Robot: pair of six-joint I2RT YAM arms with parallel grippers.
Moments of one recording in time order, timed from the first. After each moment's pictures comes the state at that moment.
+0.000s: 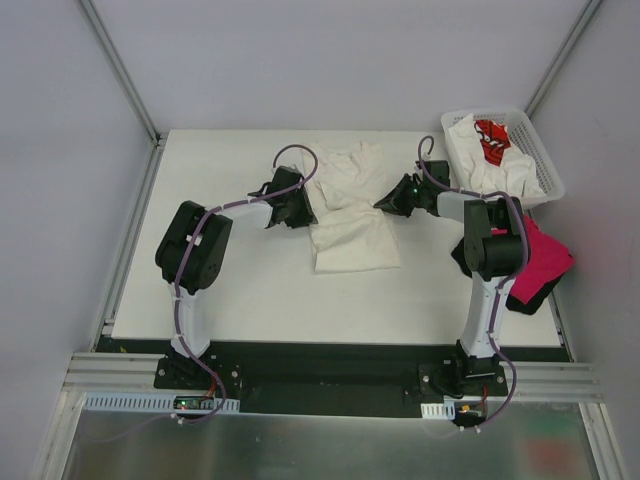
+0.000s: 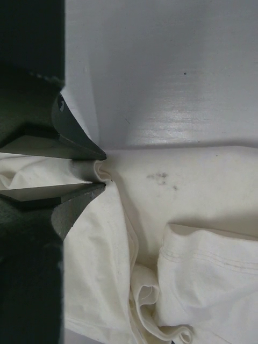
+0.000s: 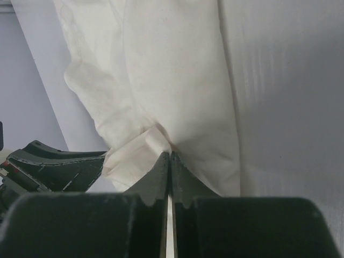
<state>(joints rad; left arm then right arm) -0.46 2.00 1.26 -0.11 0.13 -0.74 0.14 2.11 1.30 0.01 -0.57 0.79</state>
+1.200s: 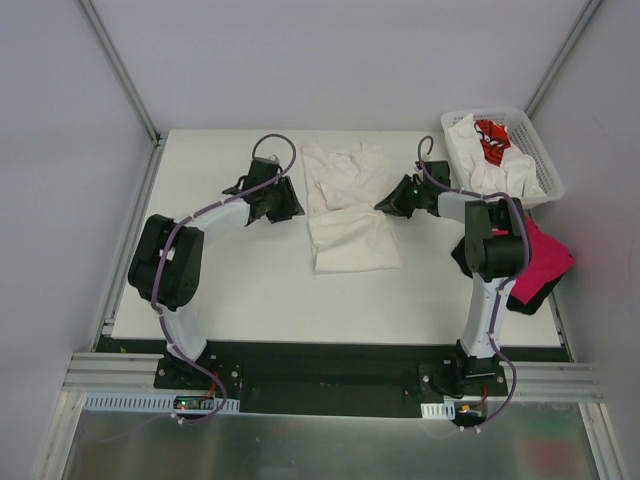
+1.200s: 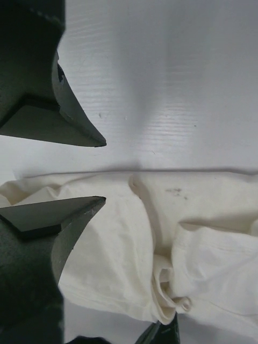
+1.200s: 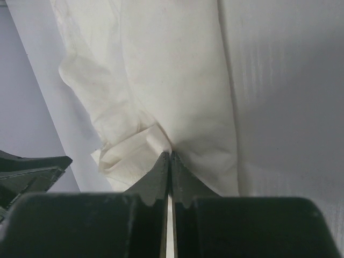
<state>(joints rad) -0.38 1.81 1.21 -0.19 0.15 -0.68 0.14 2.09 1.29 -0.01 -0.57 0.76</state>
